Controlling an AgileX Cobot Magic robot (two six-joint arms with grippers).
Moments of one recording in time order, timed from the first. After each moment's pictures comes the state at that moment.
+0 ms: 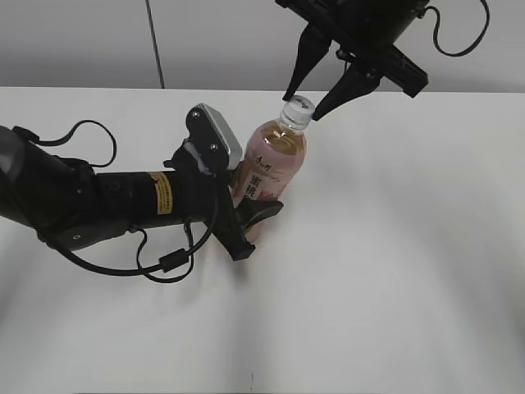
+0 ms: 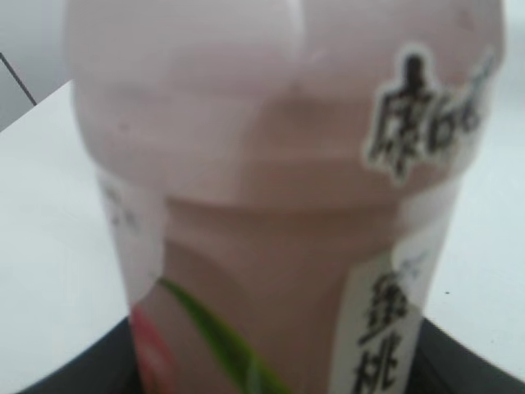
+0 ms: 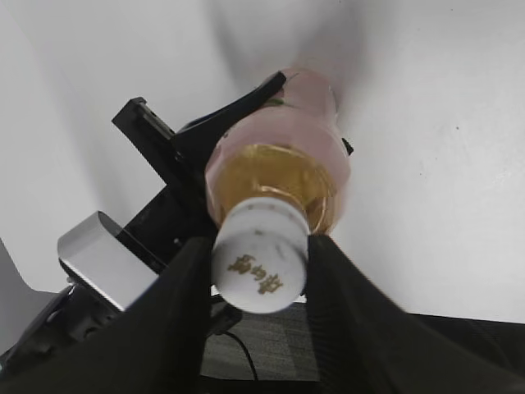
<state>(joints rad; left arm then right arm) -0.49 2.04 -0.87 0.70 -0.76 -0.17 0.42 1.90 -1.72 0.49 1.20 0.51</state>
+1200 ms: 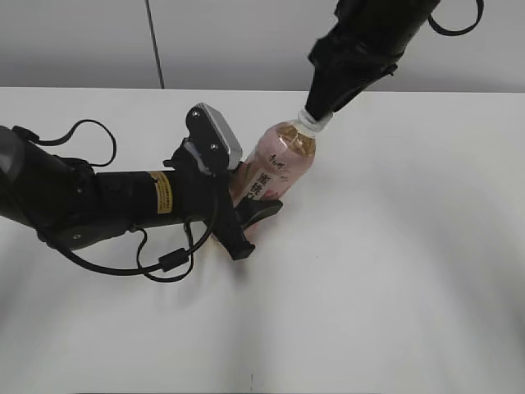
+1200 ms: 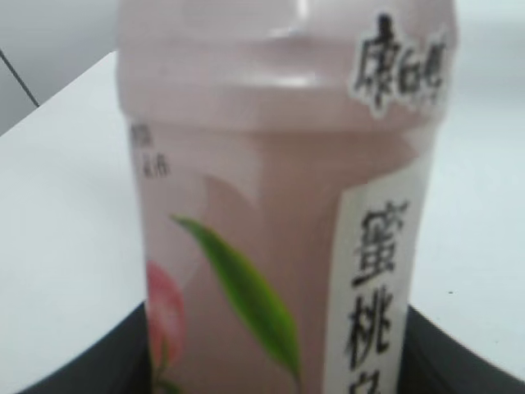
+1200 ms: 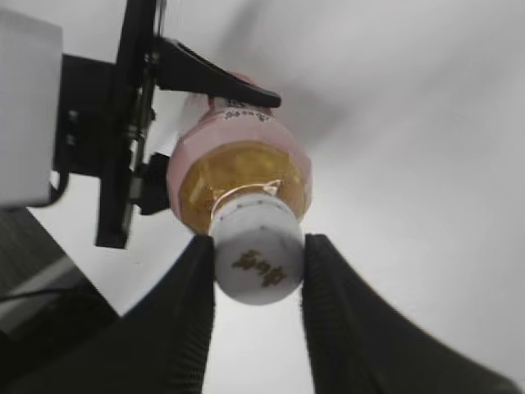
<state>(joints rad) -0.49 2.04 -0.87 0.69 -0.75 -0.16 0.42 1.90 -1.73 0.36 1.21 -0.54</state>
